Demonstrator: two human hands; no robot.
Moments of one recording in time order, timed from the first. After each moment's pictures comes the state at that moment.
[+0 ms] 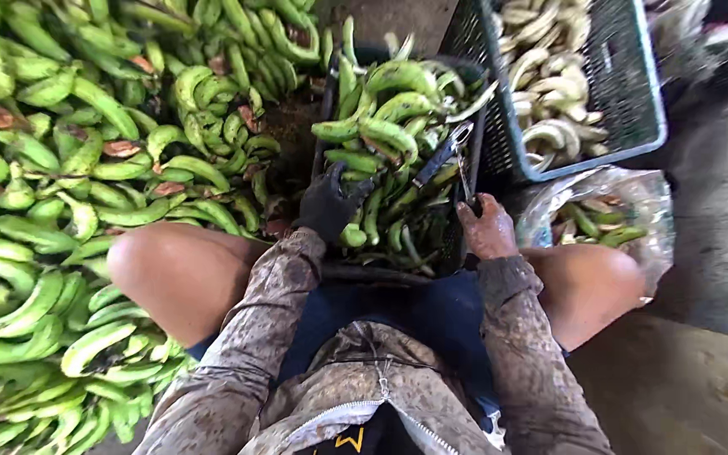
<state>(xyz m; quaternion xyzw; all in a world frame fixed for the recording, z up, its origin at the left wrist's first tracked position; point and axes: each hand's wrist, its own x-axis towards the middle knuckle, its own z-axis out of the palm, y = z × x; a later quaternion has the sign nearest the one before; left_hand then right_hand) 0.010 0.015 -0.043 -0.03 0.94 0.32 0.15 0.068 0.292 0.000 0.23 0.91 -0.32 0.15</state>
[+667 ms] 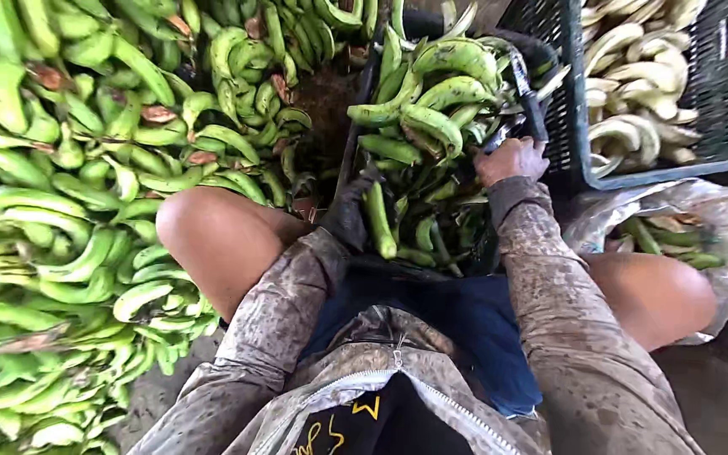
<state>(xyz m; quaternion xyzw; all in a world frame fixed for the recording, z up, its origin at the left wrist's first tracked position) 0.034 0.015 -0.053 -0.22 0.41 0.86 0.22 -0.063 0.266 -0.043 0.22 0.95 -0.10 0.20</state>
